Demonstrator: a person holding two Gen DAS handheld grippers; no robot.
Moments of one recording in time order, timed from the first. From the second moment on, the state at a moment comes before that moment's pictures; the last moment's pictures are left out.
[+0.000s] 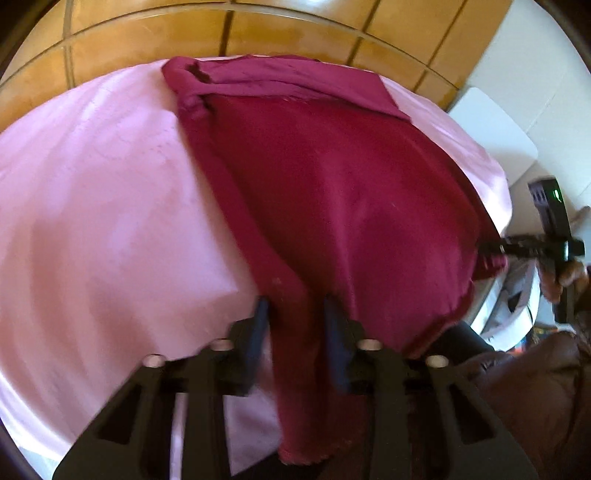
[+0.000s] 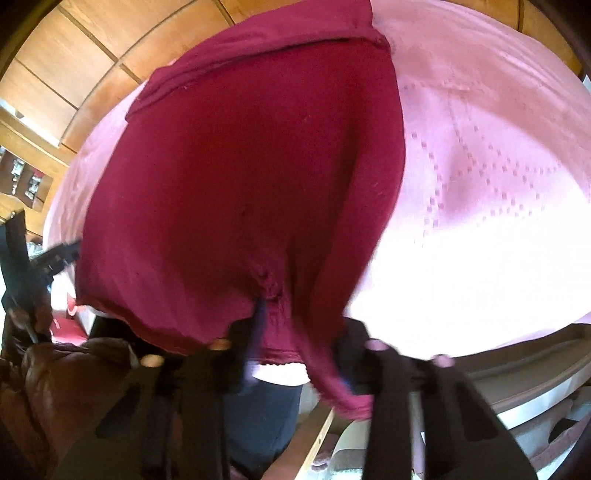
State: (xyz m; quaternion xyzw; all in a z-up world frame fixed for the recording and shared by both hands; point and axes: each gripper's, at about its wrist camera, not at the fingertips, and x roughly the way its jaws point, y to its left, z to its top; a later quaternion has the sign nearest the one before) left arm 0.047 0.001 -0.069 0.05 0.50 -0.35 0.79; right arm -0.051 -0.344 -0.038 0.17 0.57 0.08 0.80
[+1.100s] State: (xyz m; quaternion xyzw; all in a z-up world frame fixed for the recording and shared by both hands) left arm 0.196 0.065 -0.018 -0.28 0.46 -0.23 0.81; right arm 0.049 -0.458 0.025 0.37 0.37 0.03 0.85
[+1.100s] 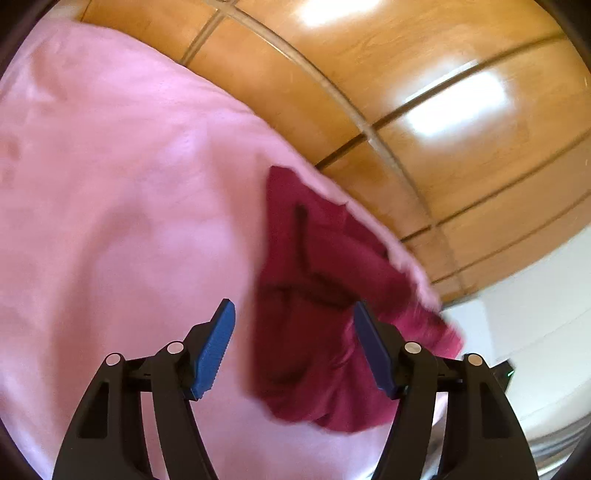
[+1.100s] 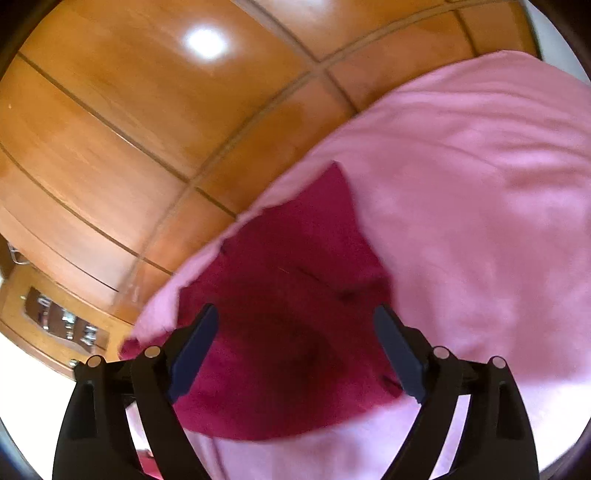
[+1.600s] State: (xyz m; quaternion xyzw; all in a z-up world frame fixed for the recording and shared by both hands) left arm 0.158 -0.029 -0.067 -0.03 0.48 -0.31 0.82; right arm 0.068 -0.418 -0.029 0.21 0.47 0.00 0.86
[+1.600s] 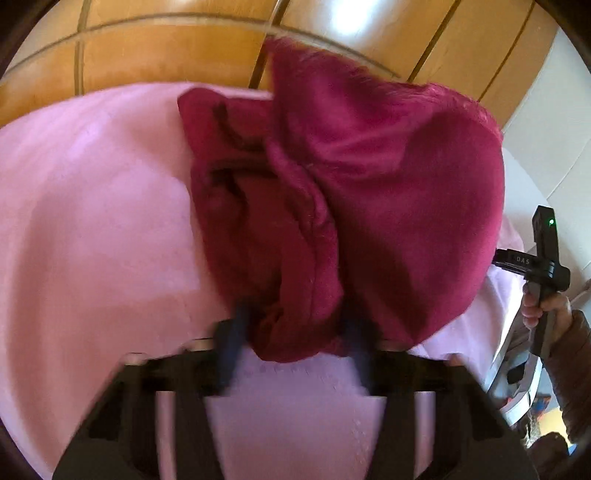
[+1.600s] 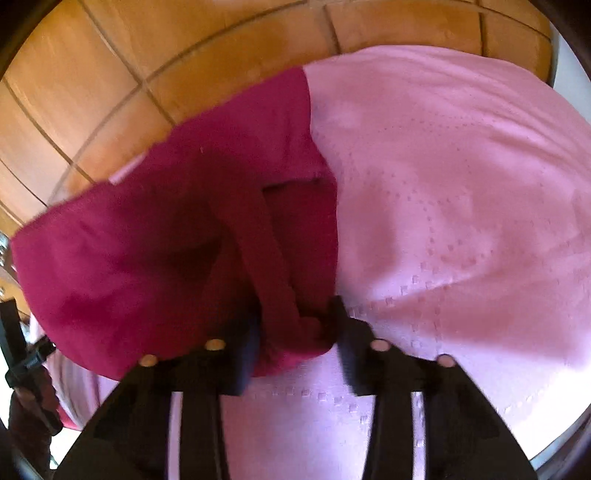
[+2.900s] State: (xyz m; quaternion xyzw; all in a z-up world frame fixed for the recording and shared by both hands) left arm 0.147 0.042 -0.030 -0.13 0.43 -0.36 0.82; right arm 0.066 -0.326 0.038 0.05 0.46 0.07 0.88
